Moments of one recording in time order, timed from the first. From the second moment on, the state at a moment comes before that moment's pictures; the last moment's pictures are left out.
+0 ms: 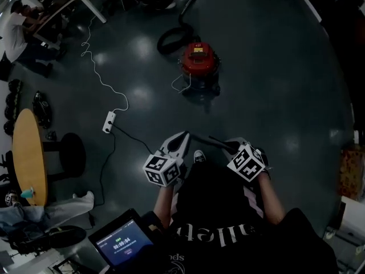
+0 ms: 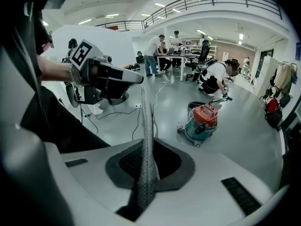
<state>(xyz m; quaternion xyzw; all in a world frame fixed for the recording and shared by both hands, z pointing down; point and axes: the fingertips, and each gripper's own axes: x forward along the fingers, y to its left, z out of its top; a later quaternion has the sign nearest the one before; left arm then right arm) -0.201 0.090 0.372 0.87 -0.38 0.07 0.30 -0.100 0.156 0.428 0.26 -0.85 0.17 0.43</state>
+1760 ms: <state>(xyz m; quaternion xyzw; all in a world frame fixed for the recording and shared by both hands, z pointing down) -0.103 -0.413 0.689 0.88 -0.30 0.30 0.23 -0.051 -0.194 0.780 0.16 -0.81 0.25 0.50</state>
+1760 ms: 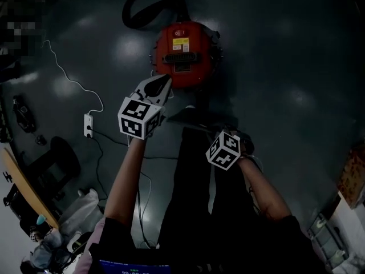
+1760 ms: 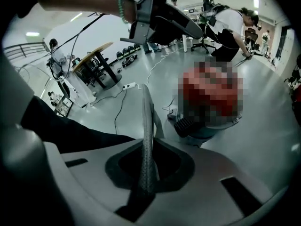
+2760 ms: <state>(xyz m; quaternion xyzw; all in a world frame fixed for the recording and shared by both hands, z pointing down) -0.069 -0.475 0.816 0.85 0.01 0.53 0.02 -0.040 -0.282 0.860 0.17 -0.77 0.24 0.56</state>
